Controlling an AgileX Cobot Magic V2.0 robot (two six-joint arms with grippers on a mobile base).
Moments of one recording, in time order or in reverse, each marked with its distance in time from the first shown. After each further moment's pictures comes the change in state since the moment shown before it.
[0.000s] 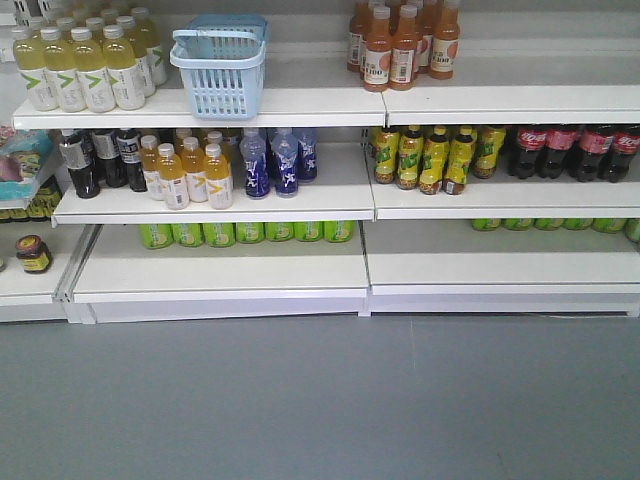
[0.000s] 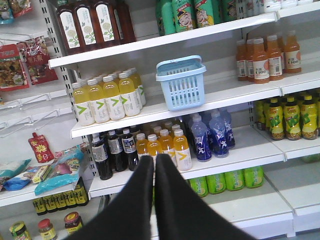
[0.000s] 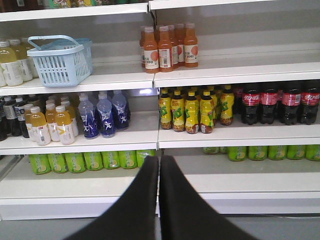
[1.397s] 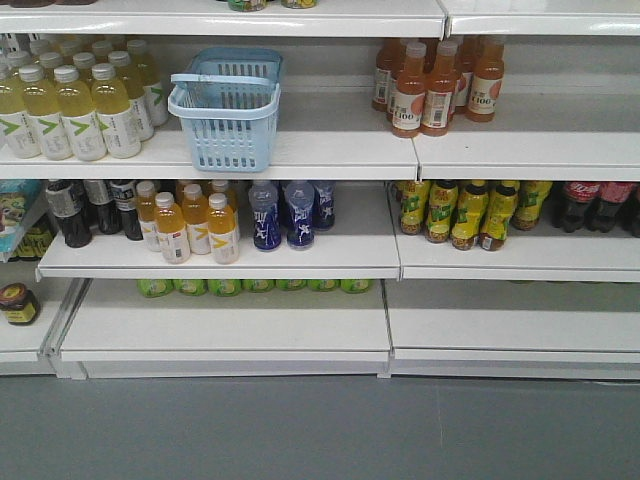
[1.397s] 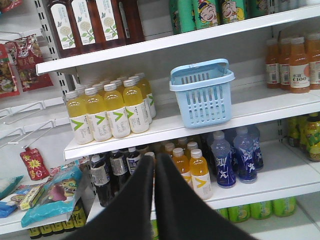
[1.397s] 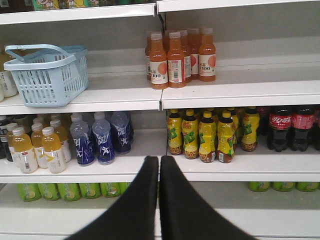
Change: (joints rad) left arm 0.000 0.000 0.000 0.000 0.000 0.000; right arm 0.000 0.000 0.000 0.000 0.000 0.000
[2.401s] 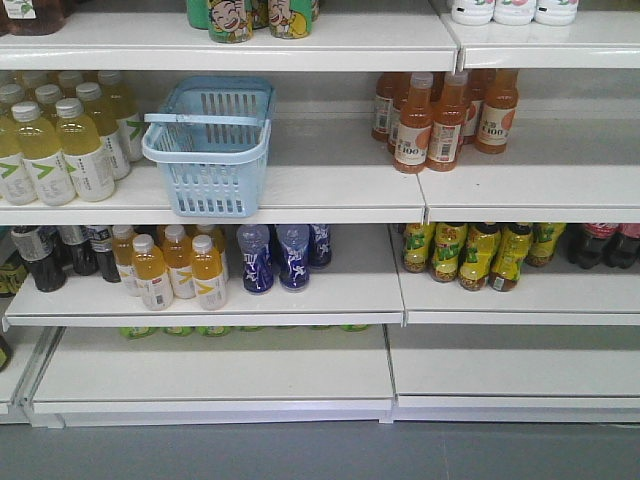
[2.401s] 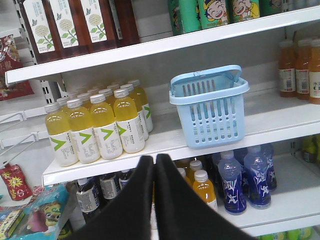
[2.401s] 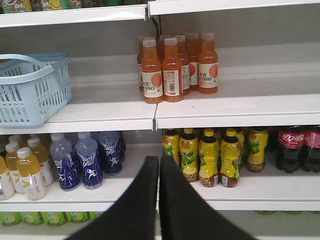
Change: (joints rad) left arm 0.000 0.000 0.000 0.000 0.000 0.000; right arm 0.000 0.000 0.000 0.000 0.000 0.000
